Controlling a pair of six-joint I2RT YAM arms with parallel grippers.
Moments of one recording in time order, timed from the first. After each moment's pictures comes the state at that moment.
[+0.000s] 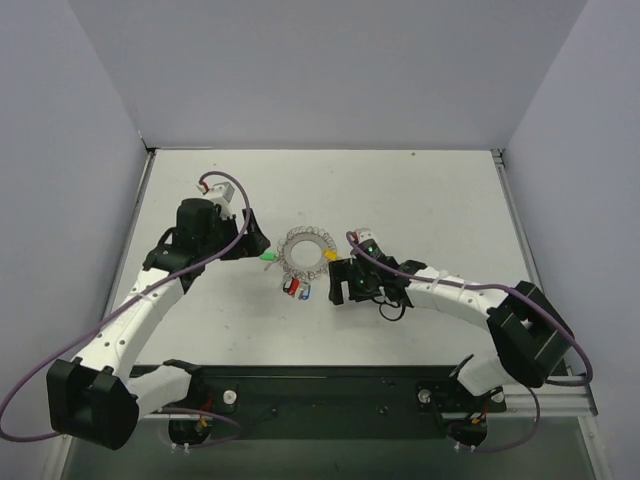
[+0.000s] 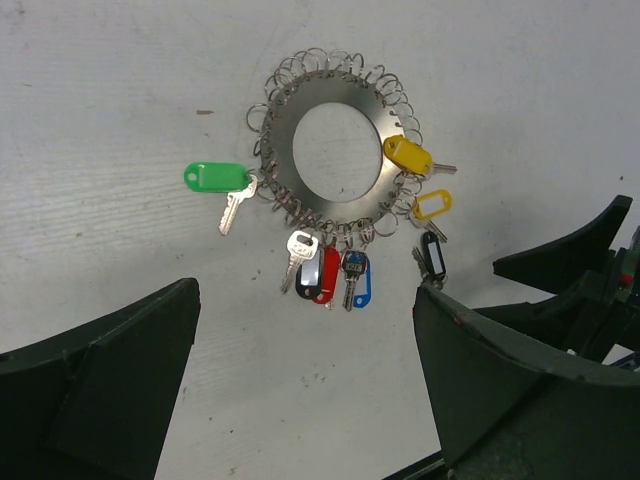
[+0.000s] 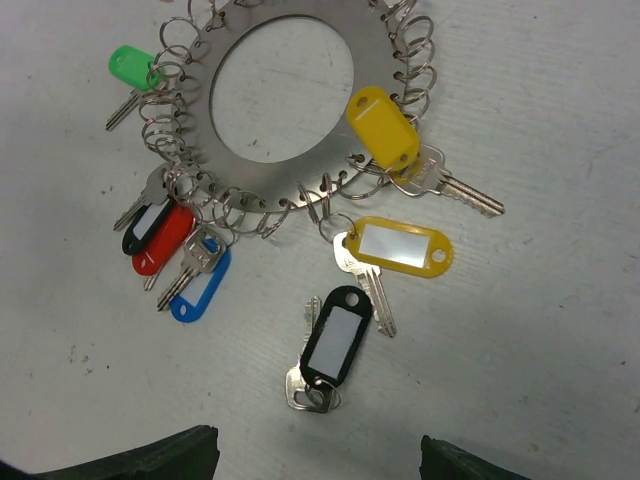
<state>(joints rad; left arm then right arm) -0.29 1.12 0.91 -0.42 0.17 -0.41 0.76 1.45 0.75 -0.21 0.02 0.48</state>
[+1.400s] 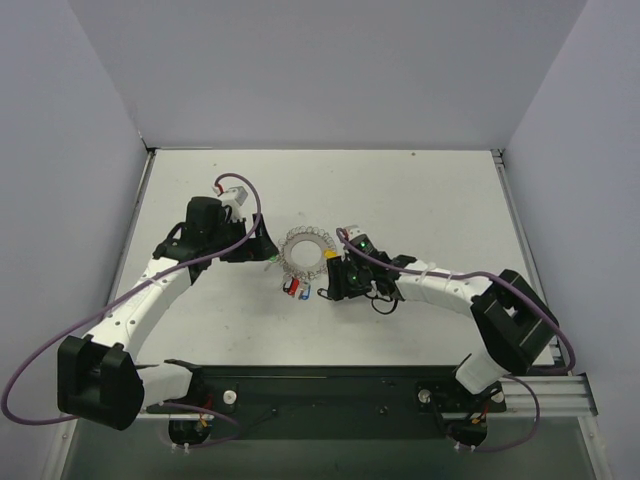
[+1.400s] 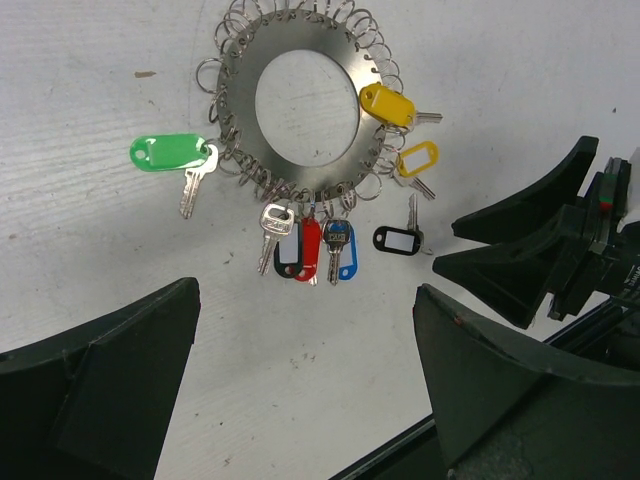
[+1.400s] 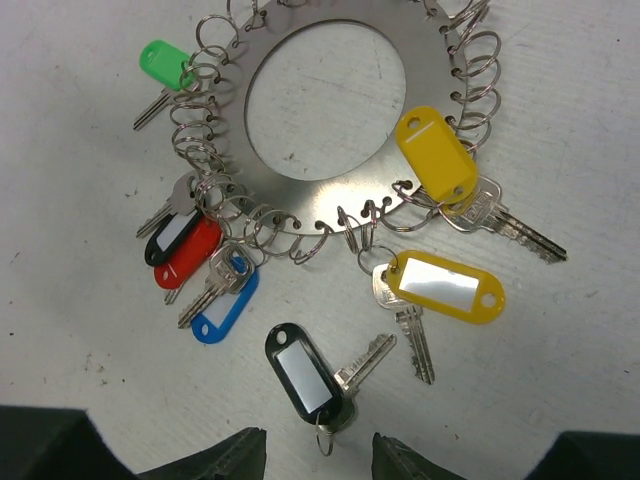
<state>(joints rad) -0.29 1.22 0.92 -0.41 0.31 -0.37 0.76 1.55 0.81 -0.15 -0.06 0.42</state>
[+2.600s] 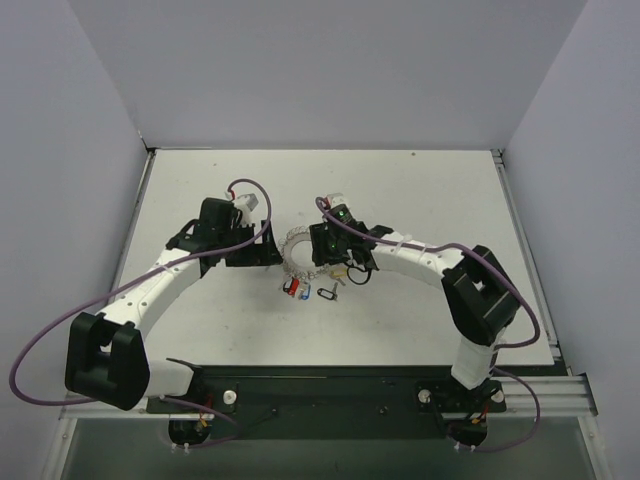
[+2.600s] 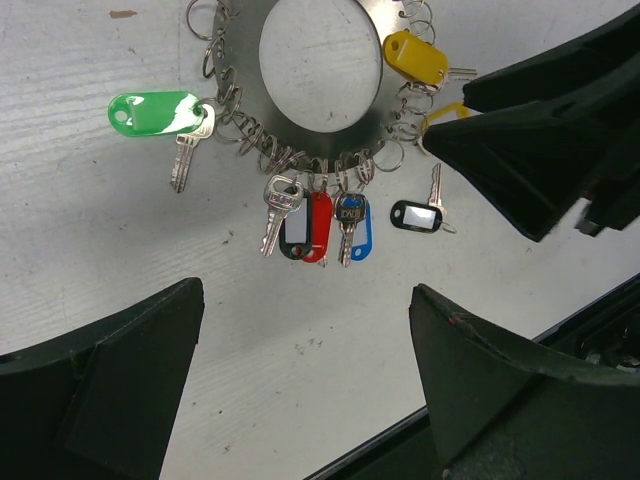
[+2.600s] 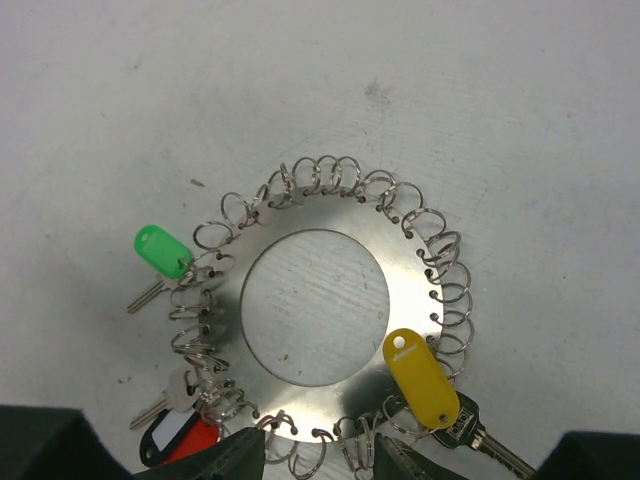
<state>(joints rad) -0.32 1.33 0.93 -0.45 0.31 -0.36 0.74 1.75 1.15 -0.19 0.07 0.39</state>
